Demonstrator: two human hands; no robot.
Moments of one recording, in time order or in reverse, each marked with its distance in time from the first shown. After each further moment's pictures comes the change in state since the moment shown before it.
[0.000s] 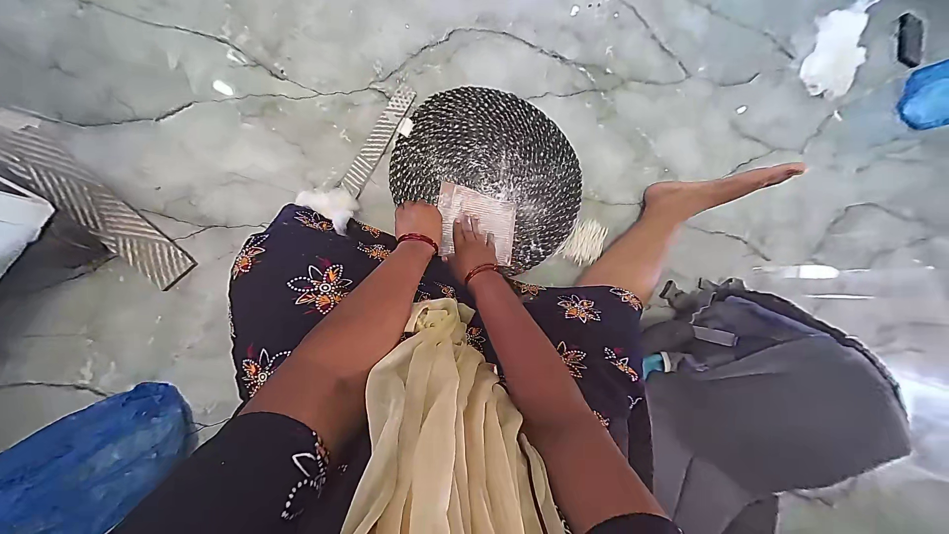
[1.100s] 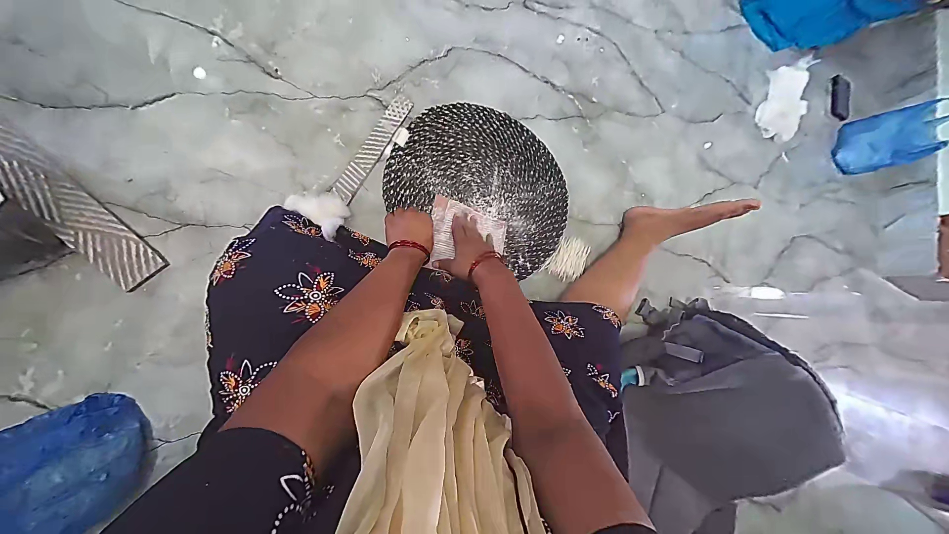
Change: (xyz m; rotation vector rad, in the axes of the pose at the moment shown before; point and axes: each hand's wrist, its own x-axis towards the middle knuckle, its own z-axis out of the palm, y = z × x) left_hand 0.009 -0.005 -0.001 -0.033 0.035 0.022; right_hand 0.007 0.002 -0.045 0.038 -0.114 0.037
